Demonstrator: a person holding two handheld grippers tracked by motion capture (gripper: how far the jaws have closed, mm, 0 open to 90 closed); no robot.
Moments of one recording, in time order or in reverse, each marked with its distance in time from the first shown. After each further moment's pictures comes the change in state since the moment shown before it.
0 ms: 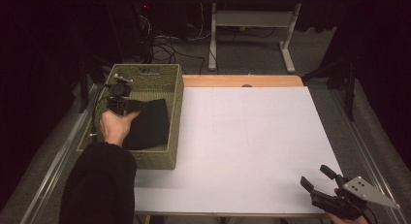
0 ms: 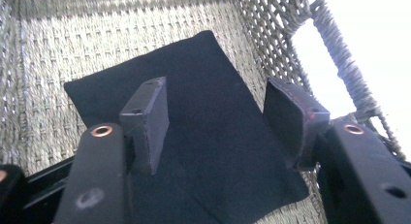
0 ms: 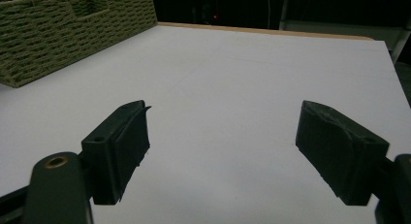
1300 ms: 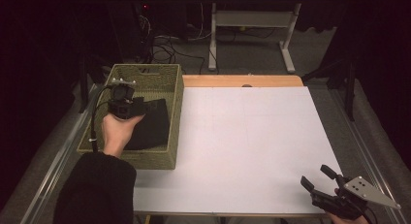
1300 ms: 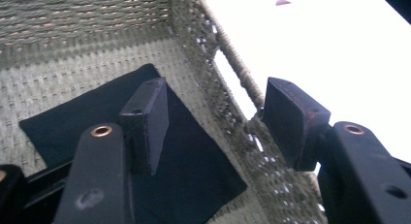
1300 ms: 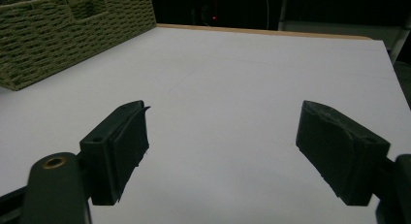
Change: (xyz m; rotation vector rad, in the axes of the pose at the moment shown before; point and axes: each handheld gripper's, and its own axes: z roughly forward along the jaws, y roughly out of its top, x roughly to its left) left arm -0.038 -0.011 -0.032 -0.121 -0.107 0.116; right arm 0.000 0.000 0.000 -0.004 -0.001 0.009
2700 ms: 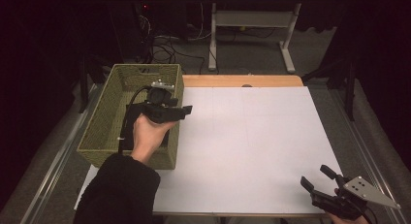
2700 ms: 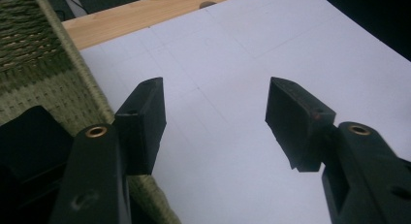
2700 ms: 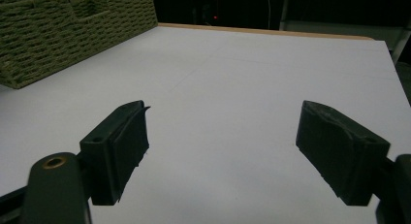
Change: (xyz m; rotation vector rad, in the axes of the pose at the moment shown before) left arm -0.086 0.011 0.026 0.000 -0.120 0.157; right arm 0.000 0.000 0.000 0.002 0.003 -0.004
